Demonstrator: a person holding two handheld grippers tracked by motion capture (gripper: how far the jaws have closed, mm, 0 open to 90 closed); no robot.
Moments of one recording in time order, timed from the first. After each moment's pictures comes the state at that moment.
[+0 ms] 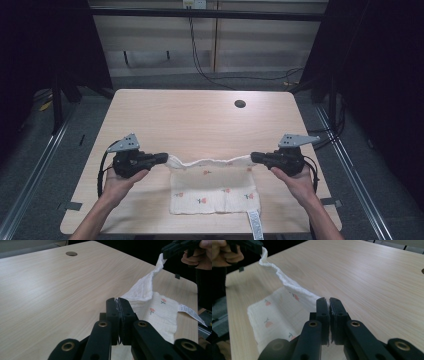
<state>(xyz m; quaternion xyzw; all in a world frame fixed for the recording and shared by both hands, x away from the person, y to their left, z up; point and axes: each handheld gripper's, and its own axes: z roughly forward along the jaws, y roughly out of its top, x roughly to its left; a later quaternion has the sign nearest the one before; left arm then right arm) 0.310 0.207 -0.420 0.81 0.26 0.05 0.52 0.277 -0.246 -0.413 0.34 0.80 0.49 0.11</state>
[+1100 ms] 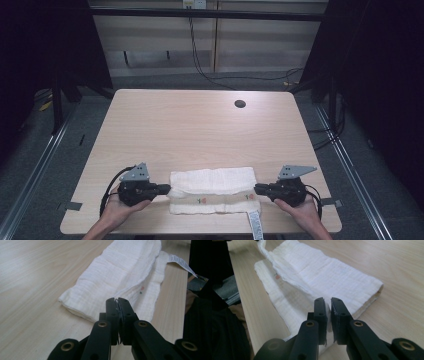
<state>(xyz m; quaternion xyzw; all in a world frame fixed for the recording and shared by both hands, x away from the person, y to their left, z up) 0.265 0.200 -0.468 0.87 0.22 0.01 0.45 0.227 -0.254 -0.472 0.35 0.82 0.44 0.06</state>
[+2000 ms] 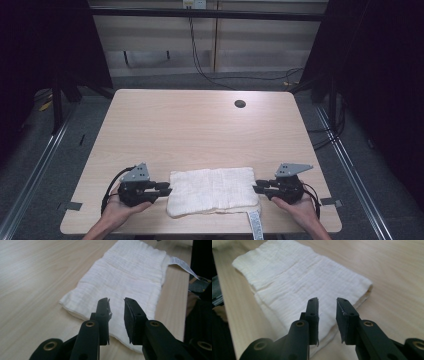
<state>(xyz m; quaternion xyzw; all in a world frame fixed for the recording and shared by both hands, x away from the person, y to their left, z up) 0.273 0.196 -0.464 0.86 0.23 0.02 0.45 0.240 -0.252 -0.476 0.37 0.83 0.42 0.08</state>
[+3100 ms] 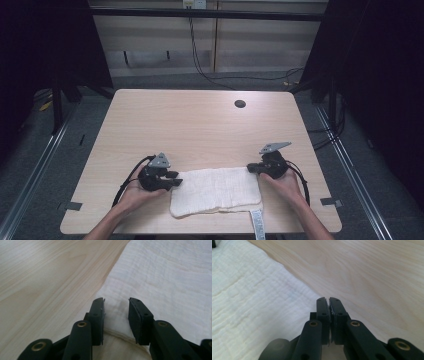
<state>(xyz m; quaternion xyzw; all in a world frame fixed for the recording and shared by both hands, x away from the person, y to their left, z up) 0.310 0.154 -0.495 0.89 0.24 0.04 0.38 0.314 -0.240 -0.496 0.41 0.84 0.36 0.09</state>
